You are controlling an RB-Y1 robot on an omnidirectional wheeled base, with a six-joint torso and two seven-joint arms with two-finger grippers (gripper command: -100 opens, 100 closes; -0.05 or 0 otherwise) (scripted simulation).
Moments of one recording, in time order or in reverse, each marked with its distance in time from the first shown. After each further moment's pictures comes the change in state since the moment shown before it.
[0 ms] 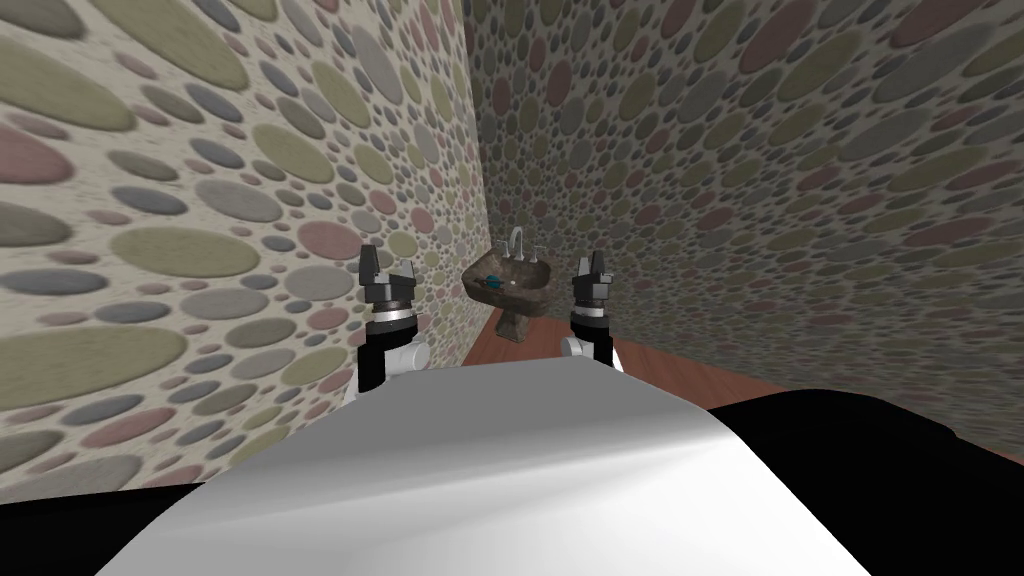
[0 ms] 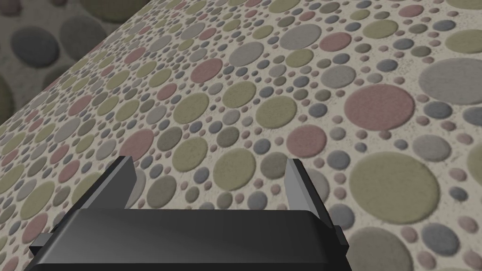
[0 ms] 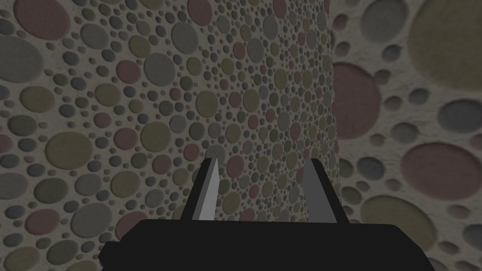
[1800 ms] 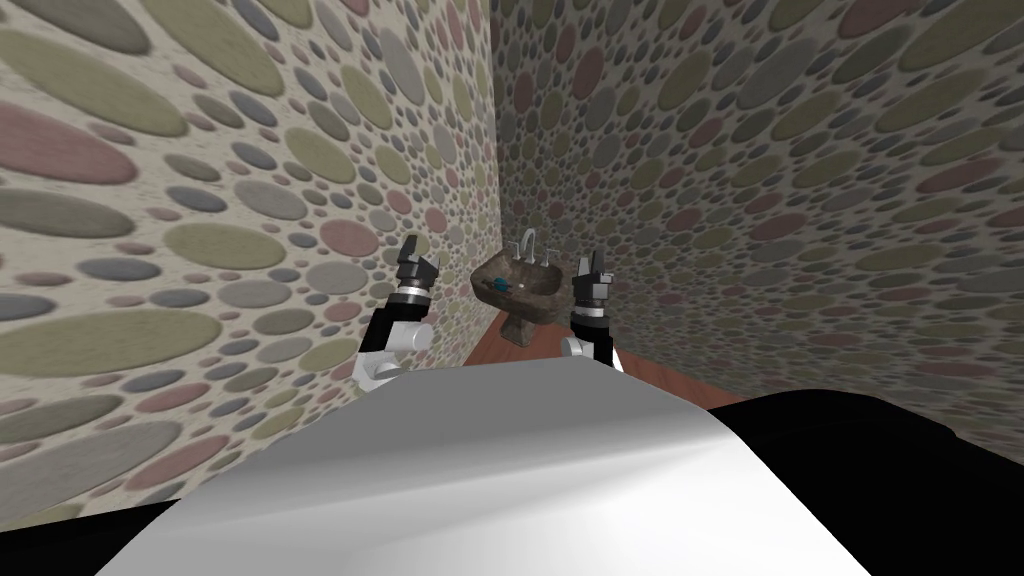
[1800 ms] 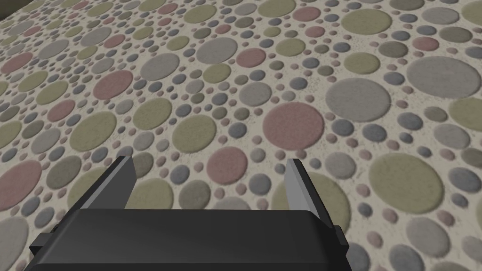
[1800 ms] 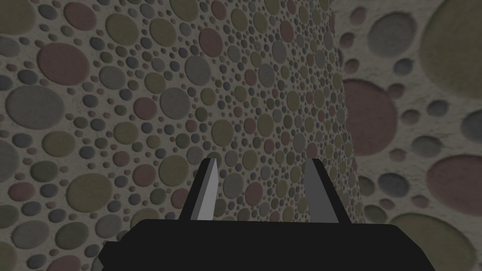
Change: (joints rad) left arm -0.206 0.061 -0.027 -0.004 0.099 0.469 0.030; right arm 0.000 0.000 0.000 0.000 0.000 0.000 0.000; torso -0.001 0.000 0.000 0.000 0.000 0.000
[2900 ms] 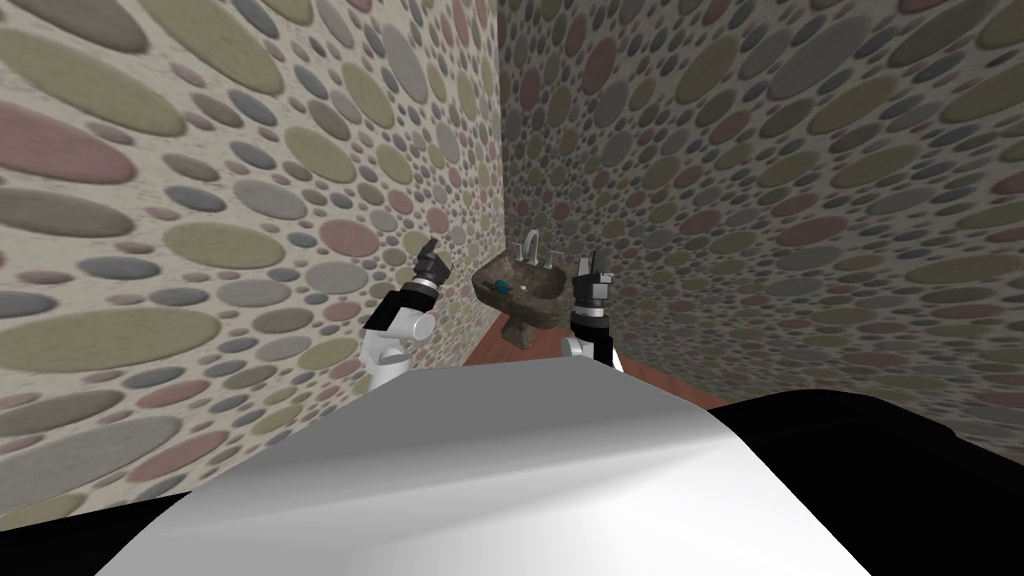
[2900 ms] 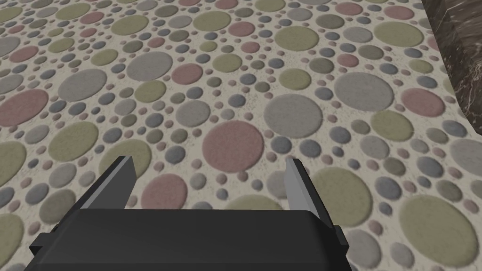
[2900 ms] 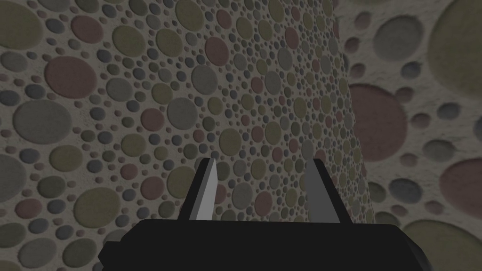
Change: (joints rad) left arm -0.115 0.023 -0.006 0.029 0.060 0.286 0.010; right arm 0.000 0.000 0.000 0.000 0.000 0.000 0.000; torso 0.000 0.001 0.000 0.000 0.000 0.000
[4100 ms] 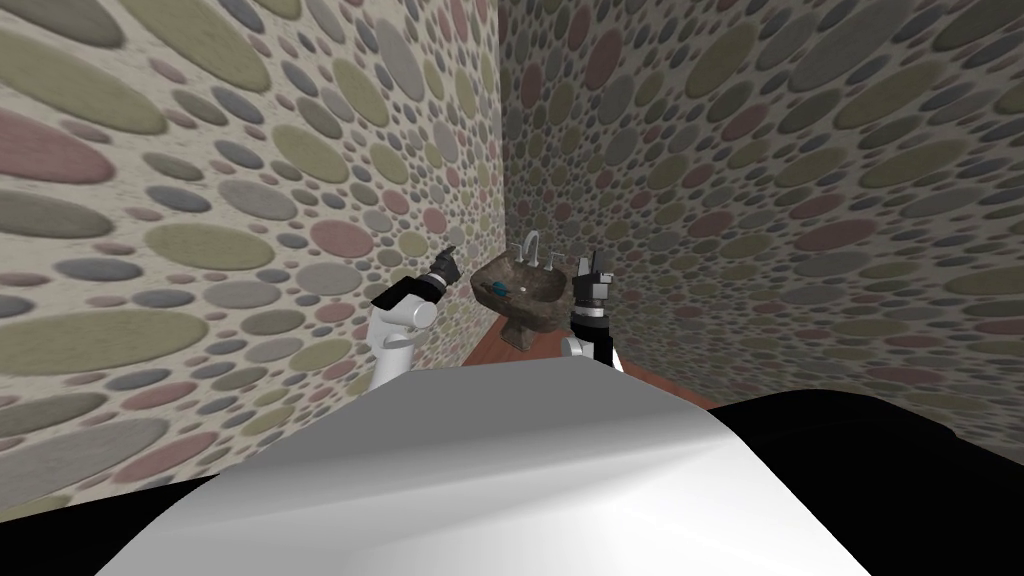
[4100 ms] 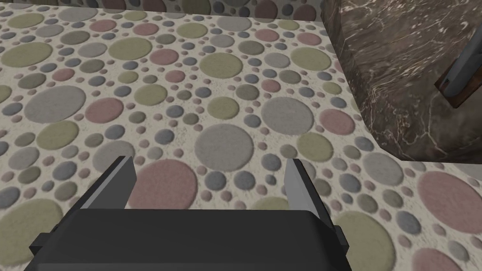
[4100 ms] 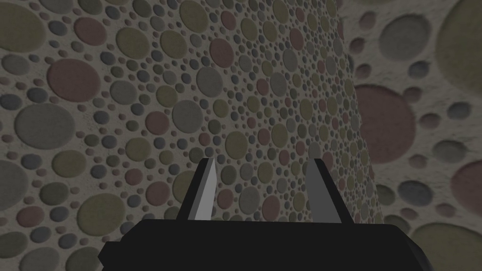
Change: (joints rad) left arm -0.129 0.027 -0.005 0.046 0.070 0.332 0.001; right arm 0.000 0.000 0.000 0.000 0.000 0.000 0.000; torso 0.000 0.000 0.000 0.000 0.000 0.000
